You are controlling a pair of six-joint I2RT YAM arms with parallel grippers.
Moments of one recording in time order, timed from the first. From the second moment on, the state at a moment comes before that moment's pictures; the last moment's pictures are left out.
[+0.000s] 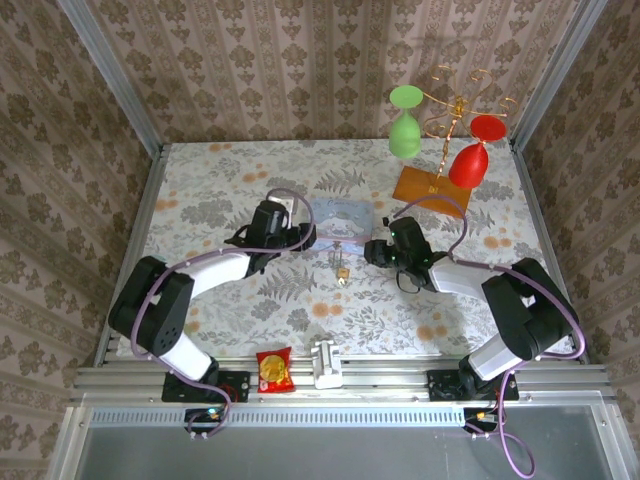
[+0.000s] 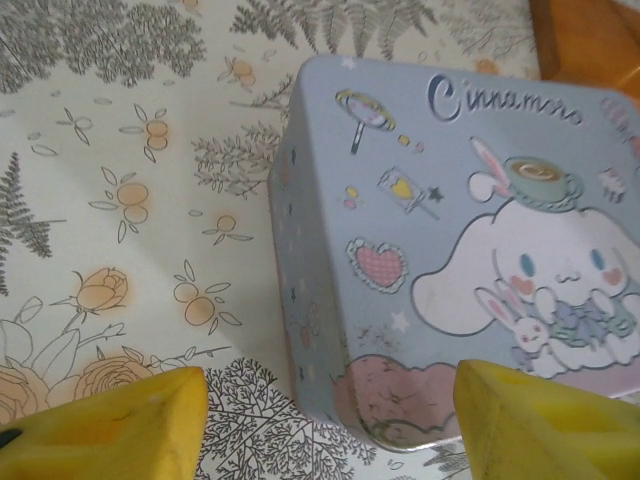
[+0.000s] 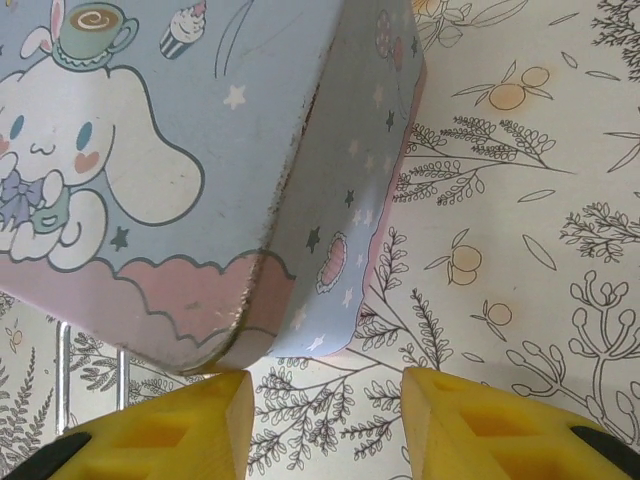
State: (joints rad) left arm -0.58 1.59 0.81 0.12 0.06 -0.39; right arm 0.45 1.53 0.65 0.15 -0.05 0.48
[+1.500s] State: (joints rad) left arm -0.75 1.30 0.47 0.22 0.07 -0.55; right arm 0.59 1.76 0.77 0.27 -0.19 0.57
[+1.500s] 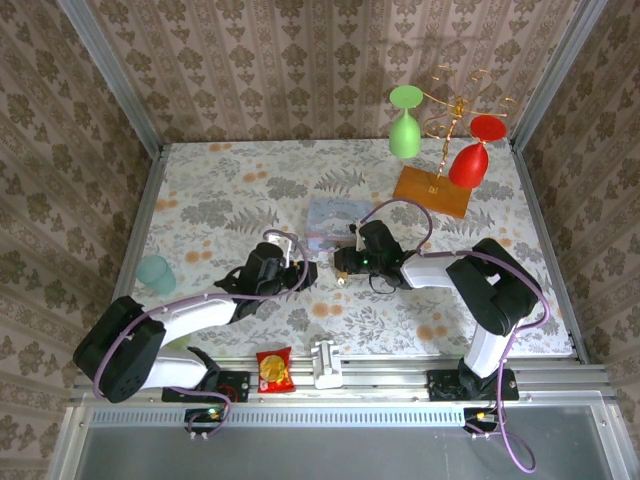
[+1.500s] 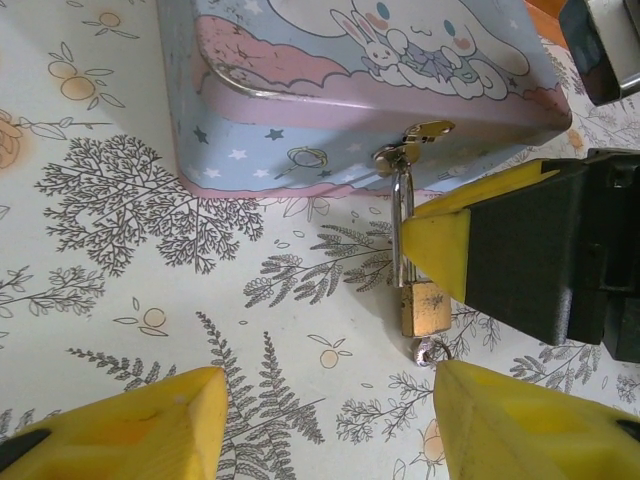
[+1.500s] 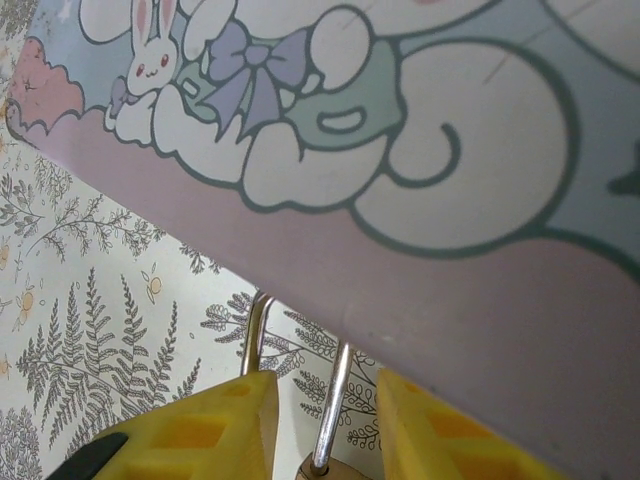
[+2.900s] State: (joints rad) left arm -0.76 1.35 0.66 0.13 0.03 -0.44; right arm 0.56 1.77 0.64 0.50 -0.20 0.75
